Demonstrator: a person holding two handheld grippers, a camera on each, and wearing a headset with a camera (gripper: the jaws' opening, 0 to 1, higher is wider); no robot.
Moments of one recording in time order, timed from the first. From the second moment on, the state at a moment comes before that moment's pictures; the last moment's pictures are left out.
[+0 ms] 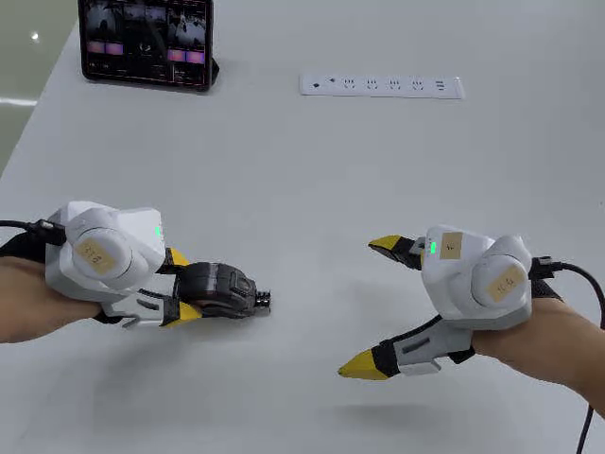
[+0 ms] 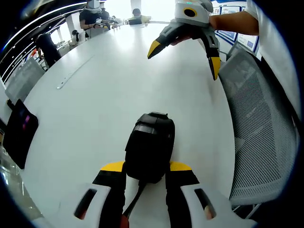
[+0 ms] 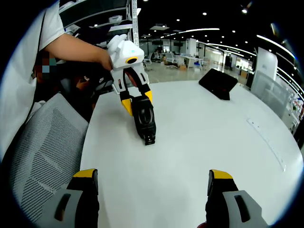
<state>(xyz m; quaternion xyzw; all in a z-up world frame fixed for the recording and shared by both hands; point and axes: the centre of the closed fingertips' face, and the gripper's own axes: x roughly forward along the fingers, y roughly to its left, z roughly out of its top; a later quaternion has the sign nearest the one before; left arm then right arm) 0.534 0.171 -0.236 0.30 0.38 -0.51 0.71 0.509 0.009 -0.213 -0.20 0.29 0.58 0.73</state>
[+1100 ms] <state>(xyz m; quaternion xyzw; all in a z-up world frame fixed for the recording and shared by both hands) 0.533 0.171 -0.238 0.35 0.39 -0.50 0.69 0.514 0.023 -0.219 -0.20 0.29 0.59 0.73</state>
